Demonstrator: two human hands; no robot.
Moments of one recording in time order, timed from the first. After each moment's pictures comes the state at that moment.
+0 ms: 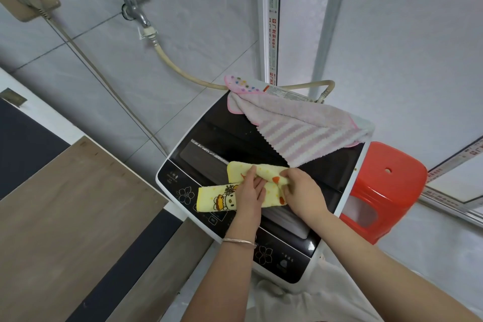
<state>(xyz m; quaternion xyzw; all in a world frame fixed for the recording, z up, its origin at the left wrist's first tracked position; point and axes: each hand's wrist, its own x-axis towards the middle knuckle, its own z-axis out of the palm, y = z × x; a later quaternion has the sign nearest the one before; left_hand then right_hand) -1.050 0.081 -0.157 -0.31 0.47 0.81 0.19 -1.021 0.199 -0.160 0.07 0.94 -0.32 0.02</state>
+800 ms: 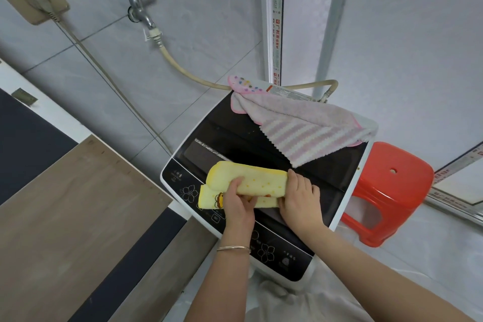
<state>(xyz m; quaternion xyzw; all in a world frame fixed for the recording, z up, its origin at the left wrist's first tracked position) -1.036 0.058 -0.159 -0.34 0.36 0.87 0.09 -1.002 0.179 -0.173 0.07 0.99 -0.15 -0.01</state>
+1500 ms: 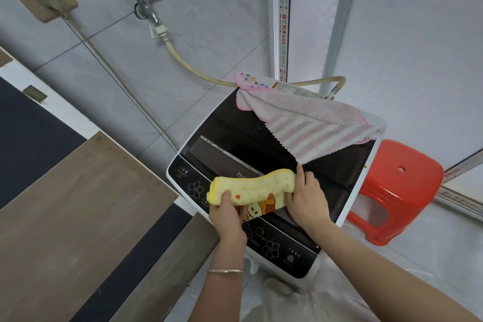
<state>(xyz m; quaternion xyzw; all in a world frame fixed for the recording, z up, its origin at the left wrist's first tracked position) -1.012 0.033 -0.152 -0.43 0.47 0.77 -0.01 -1.007 0.184 -0.183 0.10 0.97 -0.23 0.02</state>
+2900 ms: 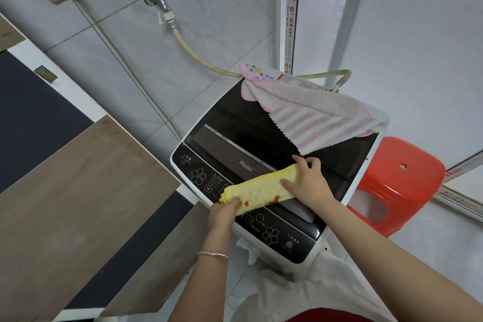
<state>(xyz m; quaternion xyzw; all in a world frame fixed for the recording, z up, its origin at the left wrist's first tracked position) -1.000 -0.008 -0.199 -0.39 0.73 0.53 0.18 -1.010 0.196 -0.160 0.10 0.92 -0.36 0.10</state>
